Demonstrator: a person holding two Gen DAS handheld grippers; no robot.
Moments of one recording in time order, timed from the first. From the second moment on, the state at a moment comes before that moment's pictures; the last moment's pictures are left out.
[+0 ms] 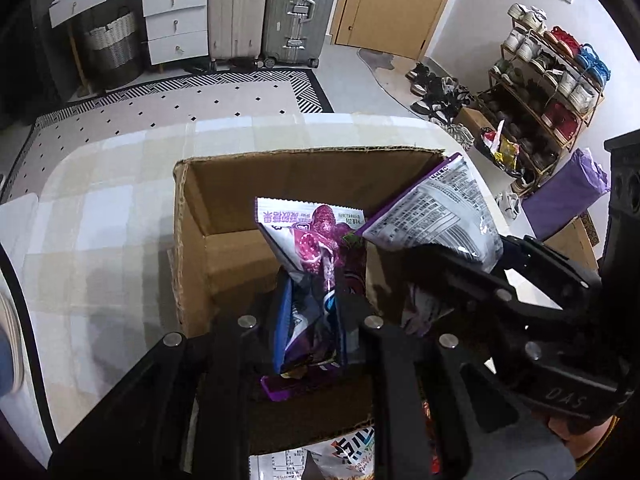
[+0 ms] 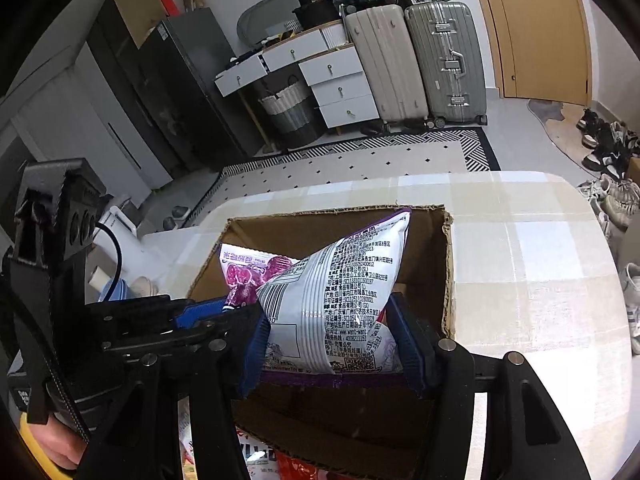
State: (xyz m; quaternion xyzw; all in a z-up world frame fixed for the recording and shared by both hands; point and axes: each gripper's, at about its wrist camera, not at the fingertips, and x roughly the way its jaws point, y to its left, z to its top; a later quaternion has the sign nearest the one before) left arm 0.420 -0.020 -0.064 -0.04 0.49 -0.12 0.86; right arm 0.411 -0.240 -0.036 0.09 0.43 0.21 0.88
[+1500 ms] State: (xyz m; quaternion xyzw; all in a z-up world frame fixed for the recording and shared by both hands) left arm 0.161 -0.008 0.093 -0.04 0.35 -0.11 0.93; right arm 0.183 -0.267 0.100 0.08 0.27 0.22 0.93
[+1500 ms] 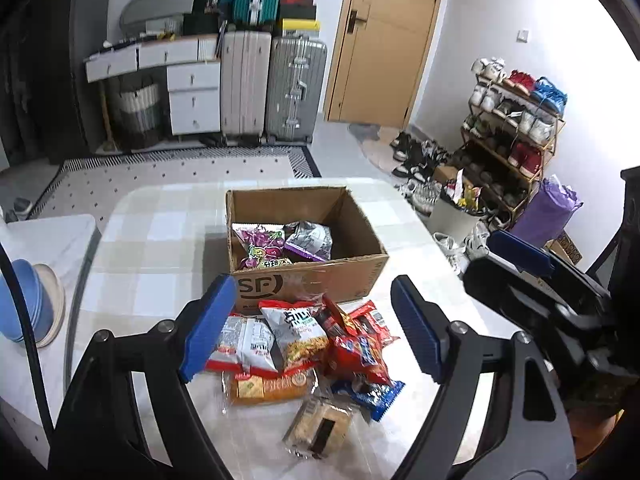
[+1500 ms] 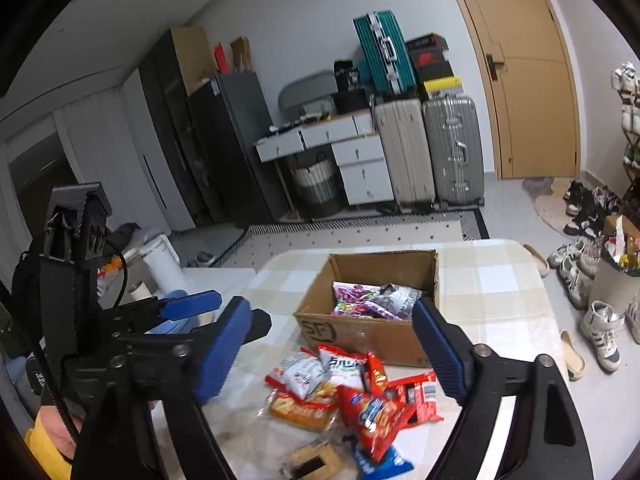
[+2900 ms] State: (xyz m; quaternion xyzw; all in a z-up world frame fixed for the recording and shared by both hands) left arm 0.019 0.028 -0.053 -0.06 0.38 -0.11 0.91; right arm 0.079 -0.289 -0.029 0.10 0.31 0.22 0.92
